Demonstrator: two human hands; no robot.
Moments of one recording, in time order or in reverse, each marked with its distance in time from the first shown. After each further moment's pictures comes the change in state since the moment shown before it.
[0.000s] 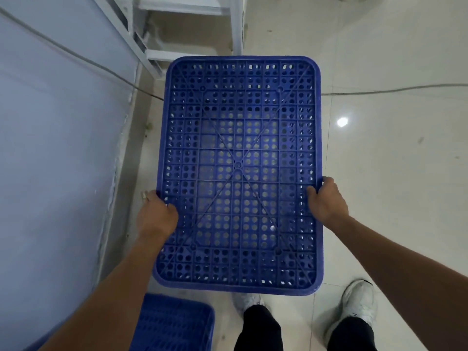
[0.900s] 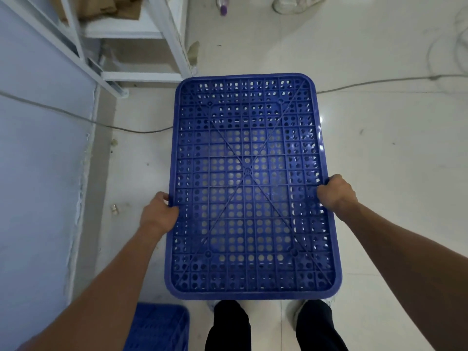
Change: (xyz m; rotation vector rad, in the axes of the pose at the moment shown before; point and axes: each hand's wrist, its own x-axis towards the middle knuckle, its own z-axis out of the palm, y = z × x) left_hand -0.082 0.113 0.021 -0.129 -0.219 0.038; right_hand 0.006 0.107 -0.129 0.025 0.011 0.241
